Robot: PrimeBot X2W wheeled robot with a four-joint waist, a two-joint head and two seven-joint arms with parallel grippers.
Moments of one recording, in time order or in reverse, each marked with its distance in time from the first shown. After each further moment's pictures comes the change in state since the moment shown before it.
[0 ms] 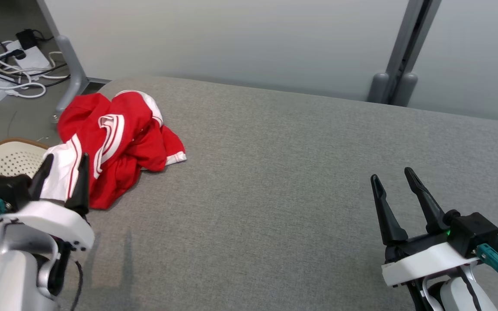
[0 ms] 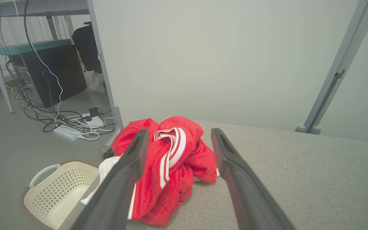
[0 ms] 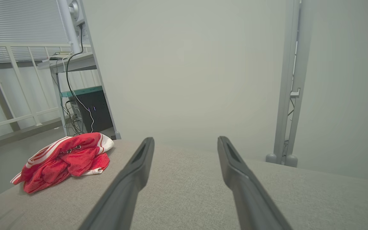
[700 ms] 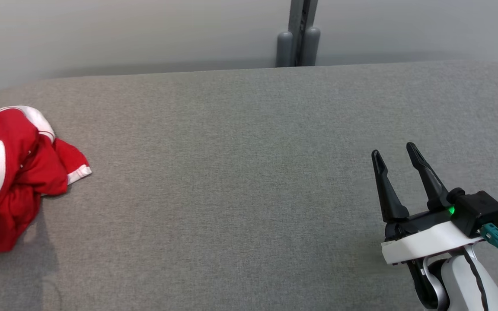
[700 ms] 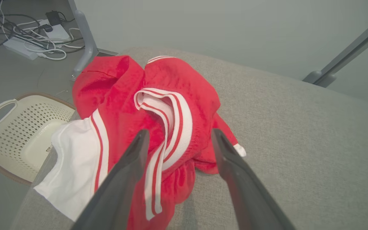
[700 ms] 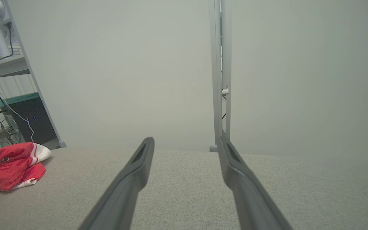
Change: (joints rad) left arm -0.306 0.286 0.027 0.438 -0.298 -0.021 0.395; right arm -0.080 0.000 0.004 -0.002 0.008 0.000 0.000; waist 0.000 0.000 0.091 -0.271
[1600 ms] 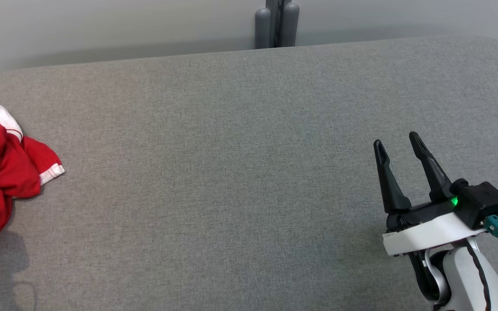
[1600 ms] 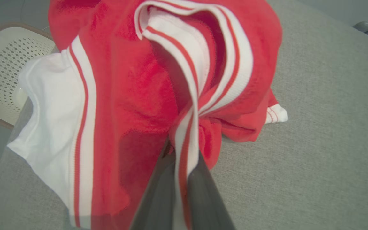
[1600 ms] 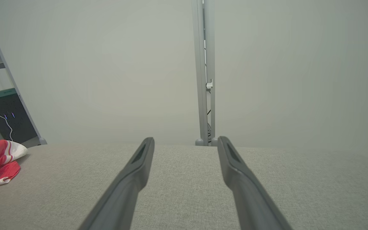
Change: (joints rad) left arm -0.066 0.082 -0.084 0.222 -0.104 0.000 0.137; right arm -0.036 -0.006 -0.003 -0.001 0.001 0.000 0.000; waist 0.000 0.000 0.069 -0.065
